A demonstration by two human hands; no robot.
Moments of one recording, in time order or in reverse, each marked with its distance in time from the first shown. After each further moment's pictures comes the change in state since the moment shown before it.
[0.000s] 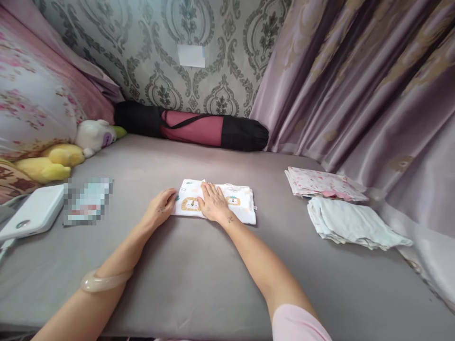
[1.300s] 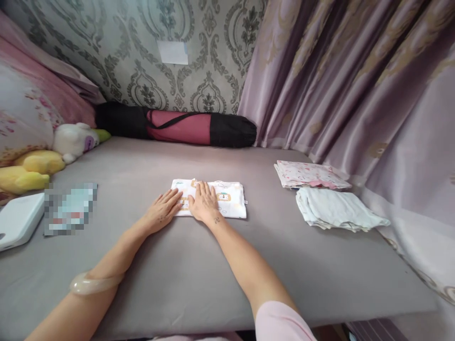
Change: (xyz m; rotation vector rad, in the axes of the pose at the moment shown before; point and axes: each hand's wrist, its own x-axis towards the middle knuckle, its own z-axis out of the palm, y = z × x) left_hand -0.006 0.017 0.008 0.194 -0.297 0.146; right_hand -0.006 -0.014 0.003 0.046 0.088 0.168
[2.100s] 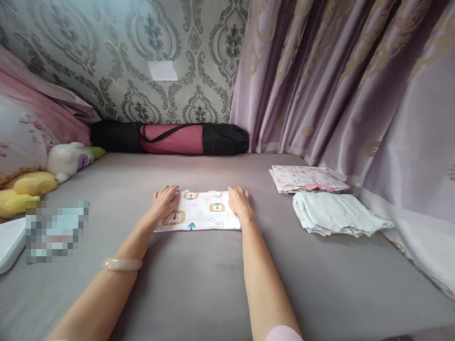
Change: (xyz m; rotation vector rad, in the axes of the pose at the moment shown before) left_hand 0.077 0.009 0.002 0.076 0.144 -0.135; right_hand -0.008 0.127 -0.060 0.033 0.015 0.270
